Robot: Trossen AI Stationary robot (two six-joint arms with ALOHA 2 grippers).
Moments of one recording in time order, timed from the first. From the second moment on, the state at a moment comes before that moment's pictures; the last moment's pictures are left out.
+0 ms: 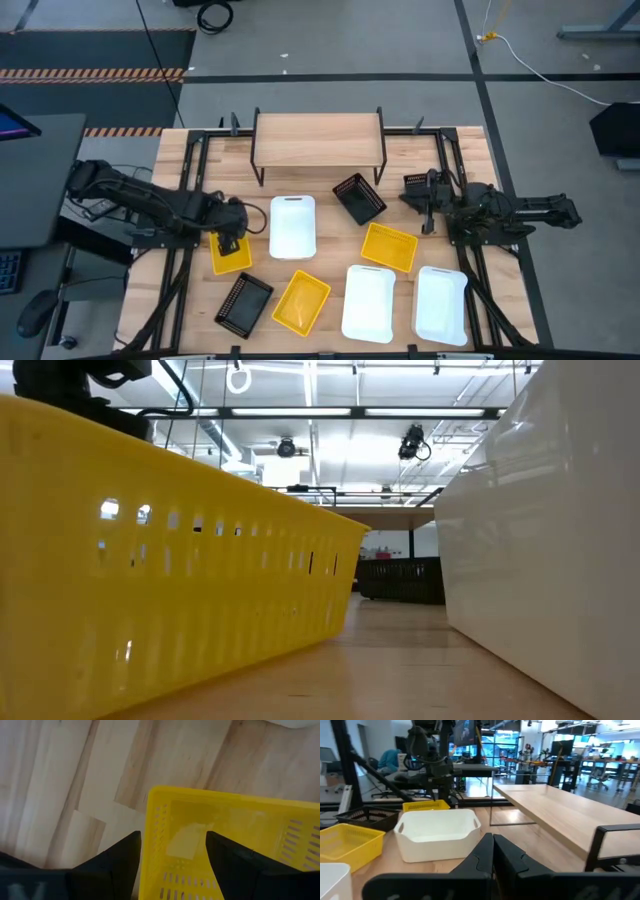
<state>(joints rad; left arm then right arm) -0.25 1.11 0.74 -1.07 -0.23 -0.58 -0.02 0.02 0.01 0.04 0.15 -0.05</state>
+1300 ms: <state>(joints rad) -0.16 1.16 0.61 -1.00 -0.23 -0.65 -0.02 0.02 0.01 0.02 0.06 -0.06</state>
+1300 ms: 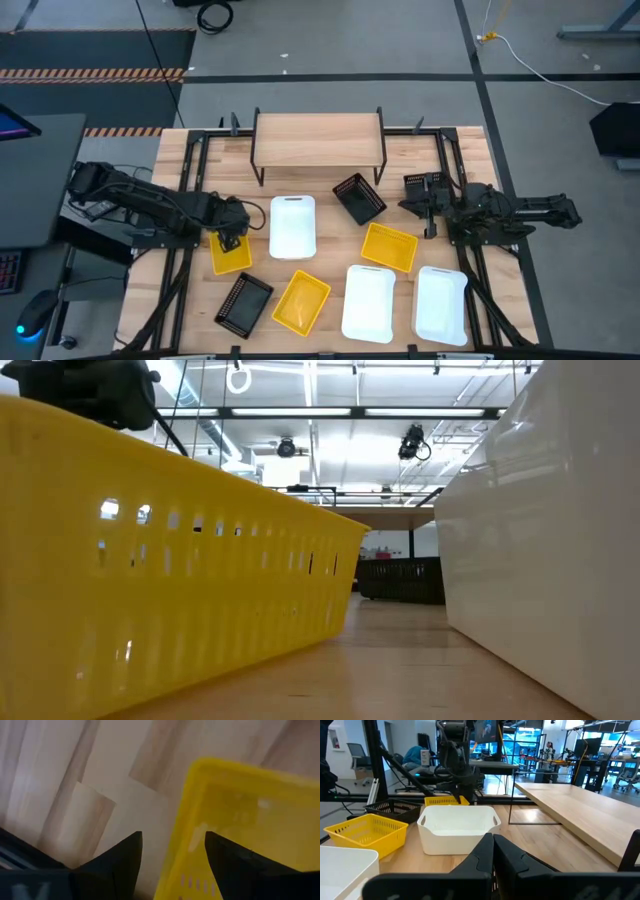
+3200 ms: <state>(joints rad) 0.30 1.17 1.29 -1.01 -0.29 0.26 -0.02 0.02 0.01 0.02 0.06 -0.05</state>
